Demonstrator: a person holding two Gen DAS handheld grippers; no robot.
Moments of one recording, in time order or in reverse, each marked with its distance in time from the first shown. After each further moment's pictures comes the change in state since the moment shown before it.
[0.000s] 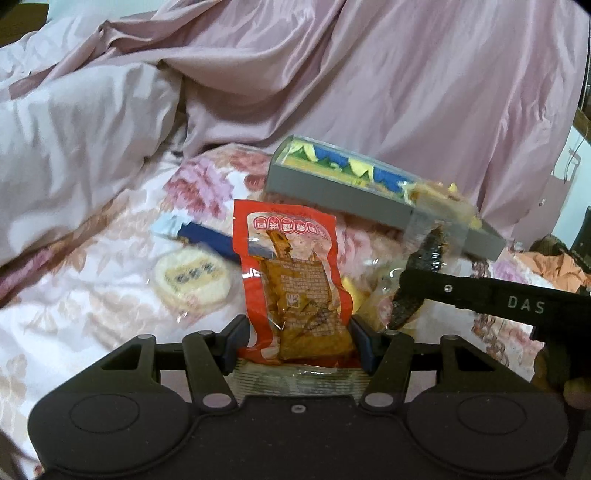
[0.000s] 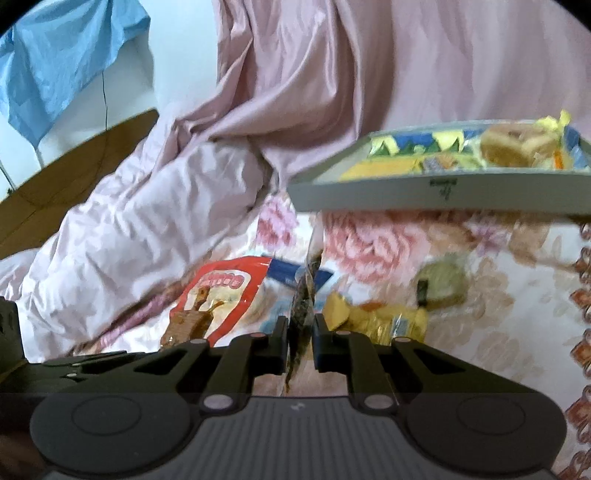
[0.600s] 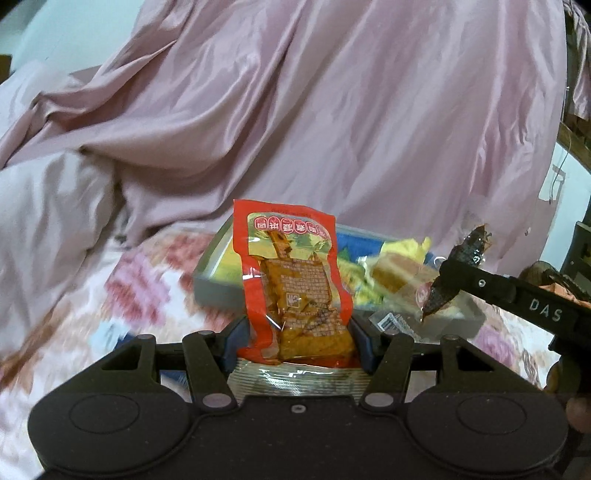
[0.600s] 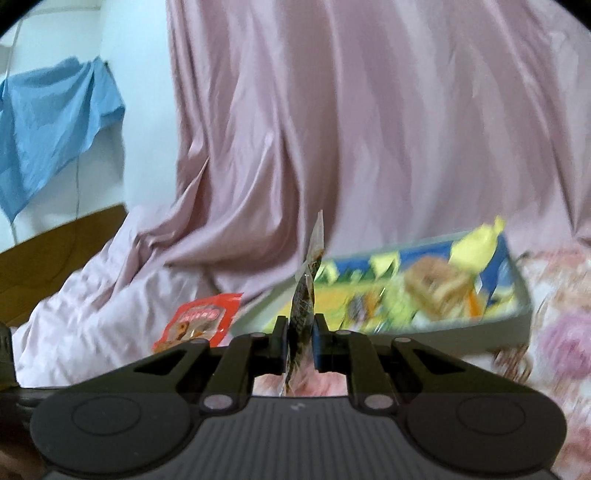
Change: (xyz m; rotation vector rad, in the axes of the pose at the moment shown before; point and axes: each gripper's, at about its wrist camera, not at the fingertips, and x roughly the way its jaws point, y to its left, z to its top) left arm 0.044 -0.062 0.087 0.086 -0.117 -0.036; right arm -0.044 -0.045 0.064 0.007 -0.343 -0.142
